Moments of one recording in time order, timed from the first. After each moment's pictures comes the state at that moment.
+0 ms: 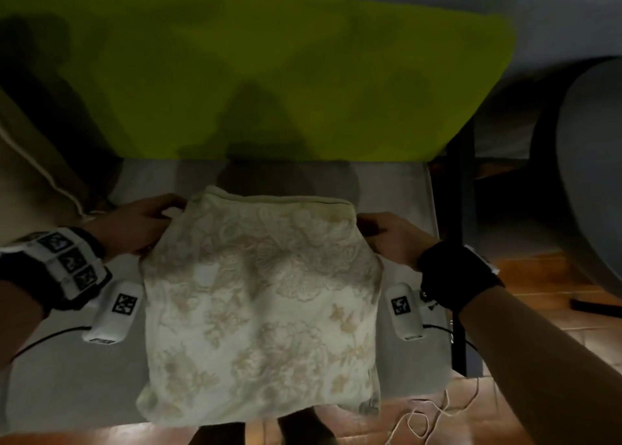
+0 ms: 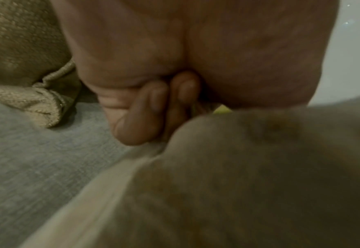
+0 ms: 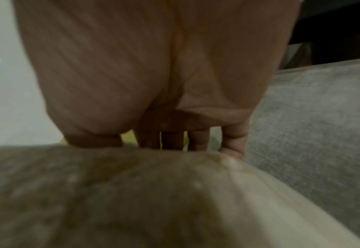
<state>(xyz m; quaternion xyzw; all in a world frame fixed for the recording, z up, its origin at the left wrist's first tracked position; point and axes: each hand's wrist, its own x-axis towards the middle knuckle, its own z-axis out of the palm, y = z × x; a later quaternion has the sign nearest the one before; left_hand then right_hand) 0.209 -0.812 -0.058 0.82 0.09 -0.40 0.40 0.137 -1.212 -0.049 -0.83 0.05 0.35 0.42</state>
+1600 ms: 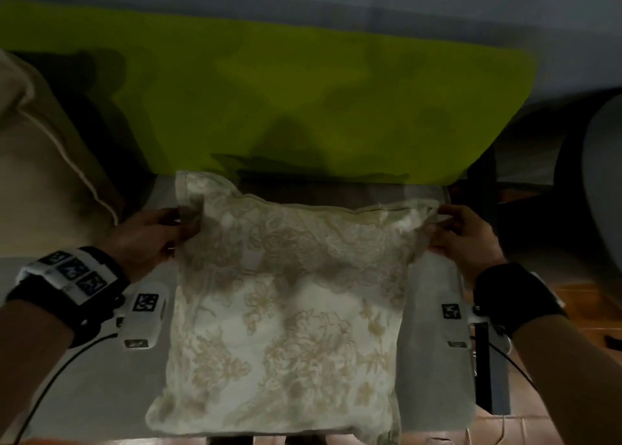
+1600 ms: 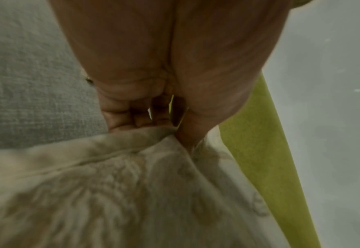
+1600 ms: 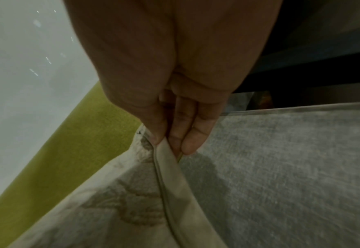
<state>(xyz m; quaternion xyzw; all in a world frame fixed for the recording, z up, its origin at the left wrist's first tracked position) 0.196 -0.791 -0.061 0.69 0.28 -0.29 0.59 0.135 -1.284 -0.073 -0.79 0.32 0.08 0.52</state>
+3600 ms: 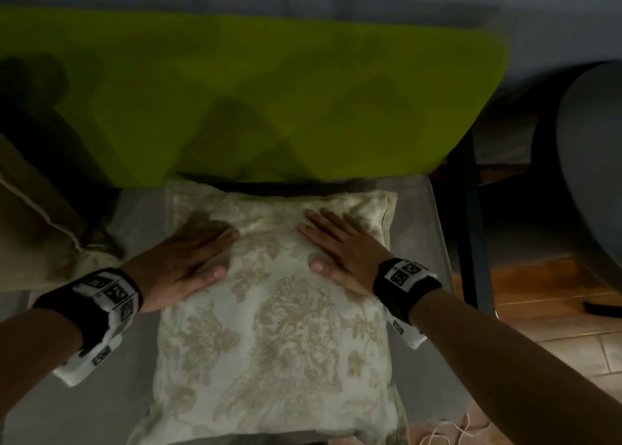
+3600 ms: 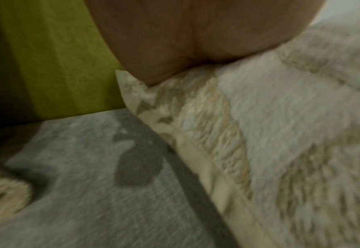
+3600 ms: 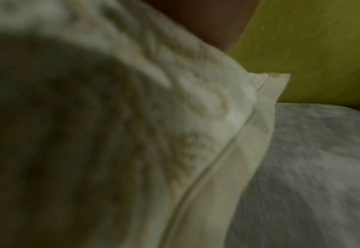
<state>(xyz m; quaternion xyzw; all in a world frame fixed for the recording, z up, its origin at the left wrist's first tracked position) 0.201 -0.818 -0.092 0.85 -0.30 -0.41 0.08 0.142 -1.178 -0.121 -0.93 -0.23 0.23 0.14</state>
